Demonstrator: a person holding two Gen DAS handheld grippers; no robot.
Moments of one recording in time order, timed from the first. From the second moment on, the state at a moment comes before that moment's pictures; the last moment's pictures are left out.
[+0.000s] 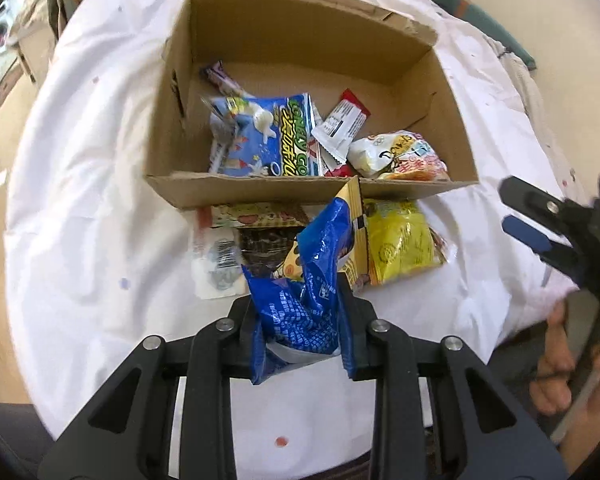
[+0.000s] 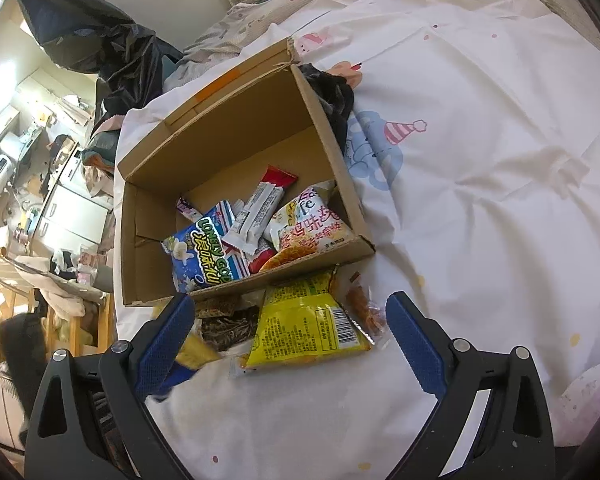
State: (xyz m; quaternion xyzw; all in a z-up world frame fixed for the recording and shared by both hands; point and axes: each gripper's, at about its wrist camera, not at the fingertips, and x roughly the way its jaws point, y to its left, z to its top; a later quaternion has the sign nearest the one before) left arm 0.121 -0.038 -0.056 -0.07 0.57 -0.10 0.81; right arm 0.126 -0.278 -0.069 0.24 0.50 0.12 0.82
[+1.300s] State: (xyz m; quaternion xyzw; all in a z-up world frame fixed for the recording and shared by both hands) left arm 0.105 0.020 -0.054 -0.10 0.56 -0.04 0.82; right arm 0.147 -0.197 -0.133 0.12 0.63 0.17 0.75
